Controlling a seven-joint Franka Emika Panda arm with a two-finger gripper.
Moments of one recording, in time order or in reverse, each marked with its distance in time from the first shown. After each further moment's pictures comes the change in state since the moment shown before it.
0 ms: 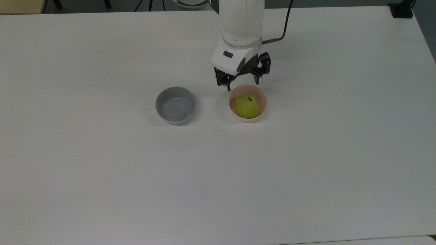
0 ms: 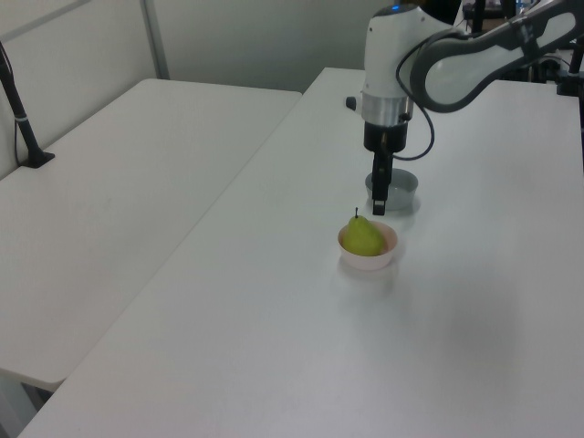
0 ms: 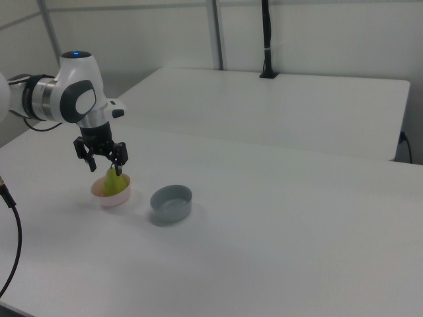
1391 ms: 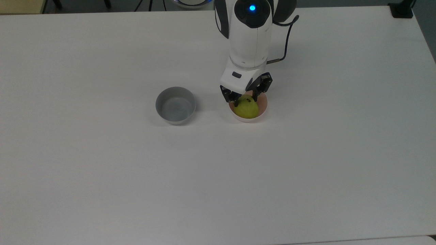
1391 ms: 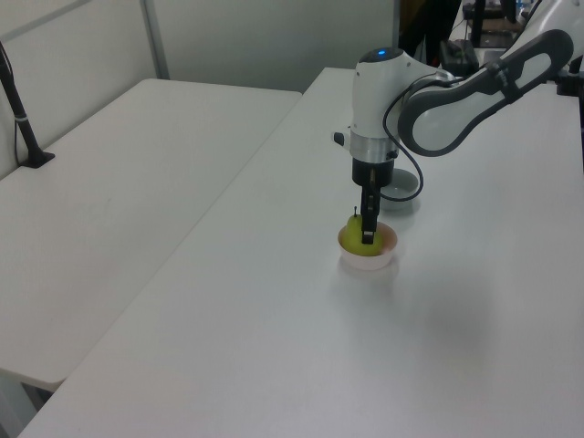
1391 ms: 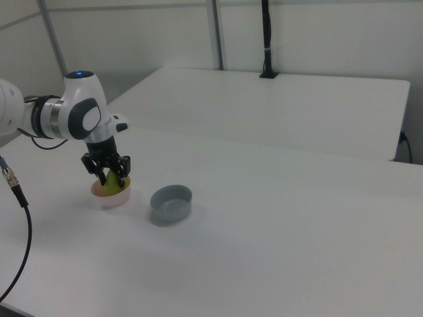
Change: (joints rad) arm 0.022 0.108 0.003 0.006 -0.048 0.114 0.000
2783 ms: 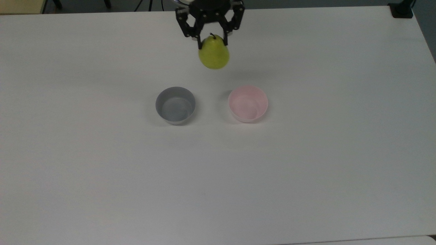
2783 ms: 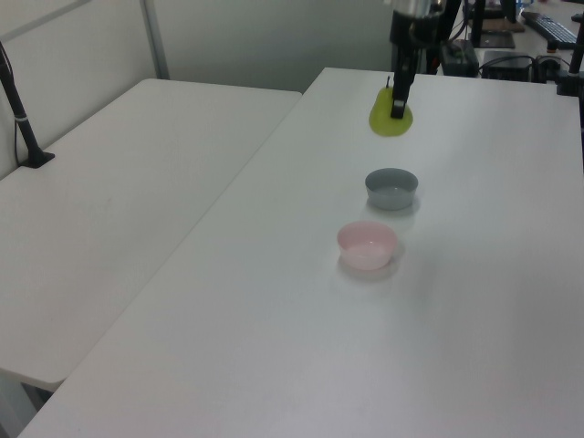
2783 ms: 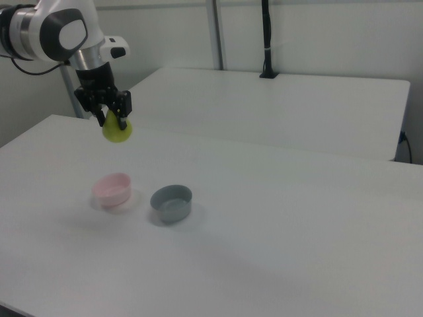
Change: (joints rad) arm -0.154 -0.325 -0.004 0.130 0.002 -0.380 -0.002
